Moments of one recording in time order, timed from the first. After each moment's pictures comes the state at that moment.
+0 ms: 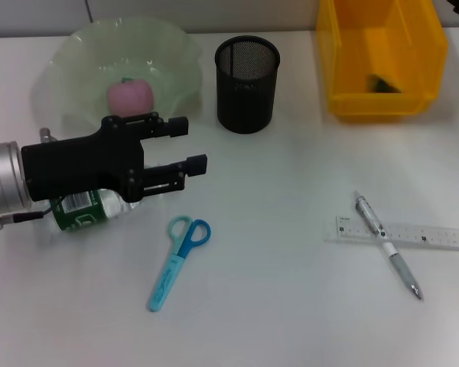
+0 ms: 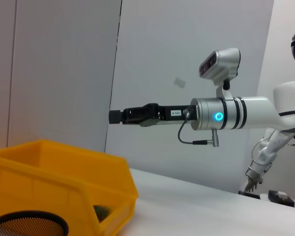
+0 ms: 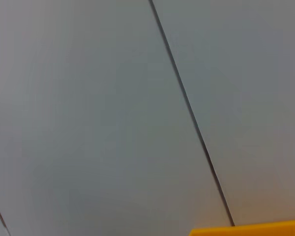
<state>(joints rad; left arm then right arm) -0.42 -2.07 0.93 0.74 1.70 1.61 -1.28 0.57 2.06 -0.62 -0.69 -1.62 -1.03 1.57</state>
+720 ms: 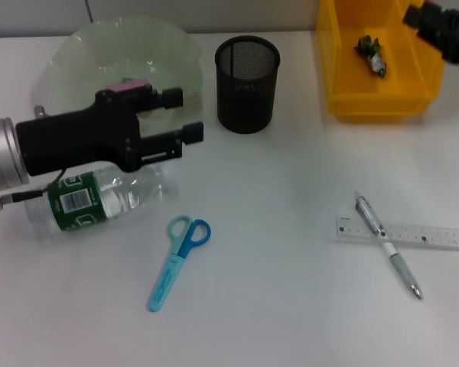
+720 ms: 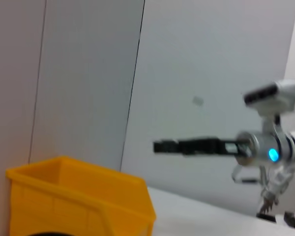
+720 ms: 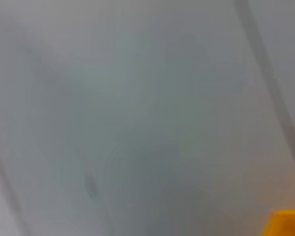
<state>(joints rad) -0.44 -2.06 0.92 0.74 1.64 1.58 -1.34 0.47 2.08 -0.62 -0.68 -1.59 -1.33 1.42</state>
